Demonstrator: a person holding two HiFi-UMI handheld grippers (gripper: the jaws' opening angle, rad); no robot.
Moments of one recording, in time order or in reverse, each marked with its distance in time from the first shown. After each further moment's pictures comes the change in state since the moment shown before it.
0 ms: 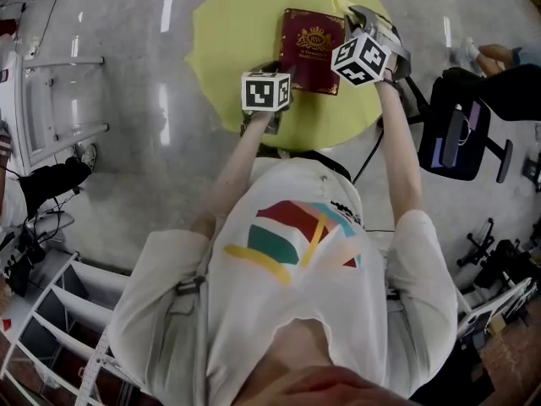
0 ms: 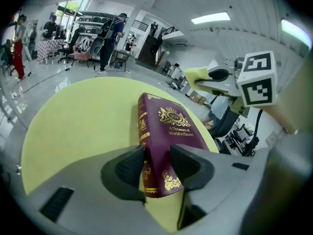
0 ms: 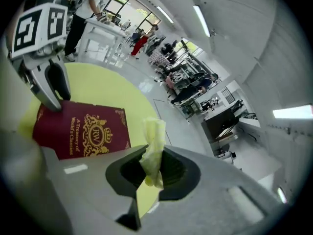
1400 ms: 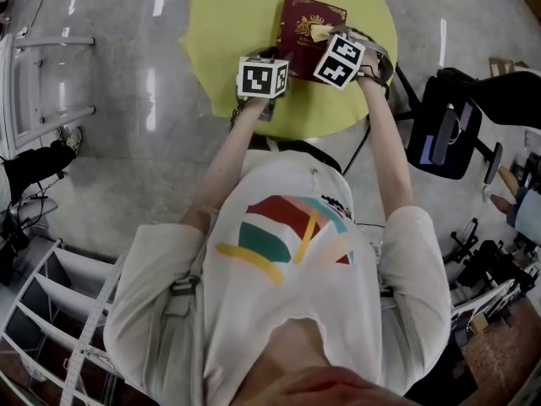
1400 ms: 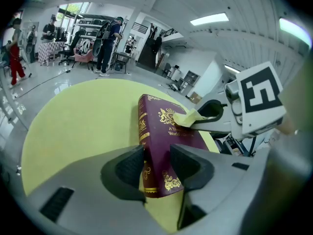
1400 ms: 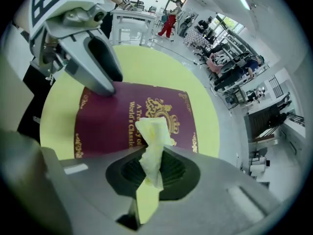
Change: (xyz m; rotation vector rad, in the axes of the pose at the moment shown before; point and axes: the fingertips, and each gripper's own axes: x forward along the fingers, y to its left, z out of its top) left arm -0.002 -0.003 0.002 0.004 -0.023 -0.004; right arm 0.005 0.127 -0.023 -0.165 0.173 0.467
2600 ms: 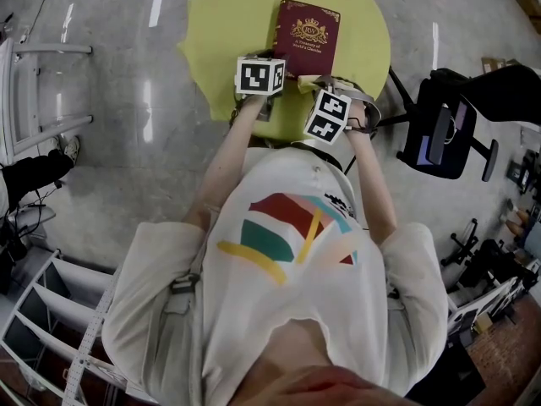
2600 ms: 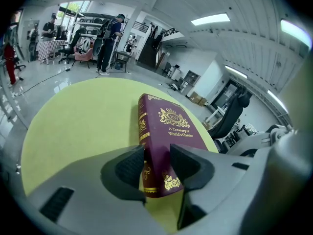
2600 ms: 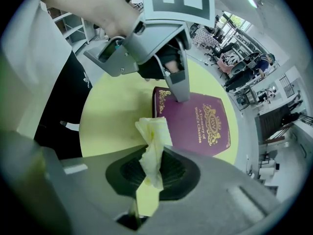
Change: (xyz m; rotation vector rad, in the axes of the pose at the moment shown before) left arm 0.003 0.005 -0.005 -0.016 0.010 0.003; right arm -0.042 0.129 -0.004 -0.040 -0.001 0.114
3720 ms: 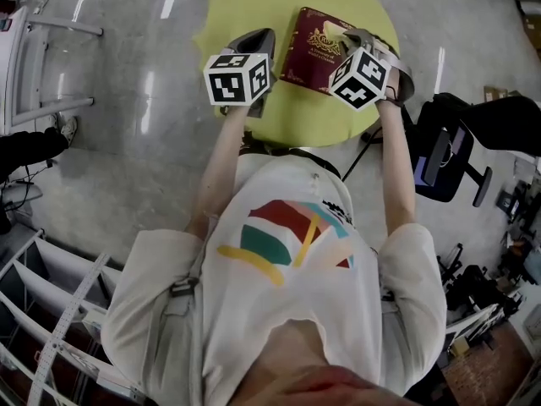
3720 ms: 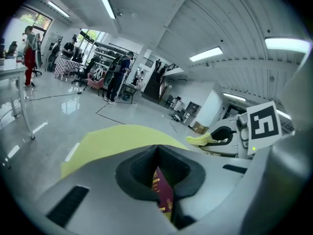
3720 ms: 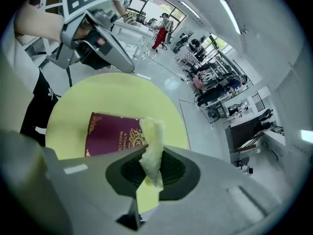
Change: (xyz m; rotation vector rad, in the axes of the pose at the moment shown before) left arm -0.114 0.016 0.096 -0.037 -0.397 0.024; right arm -0.077 -0.159 0.035 -0.001 -0.093 -0.310
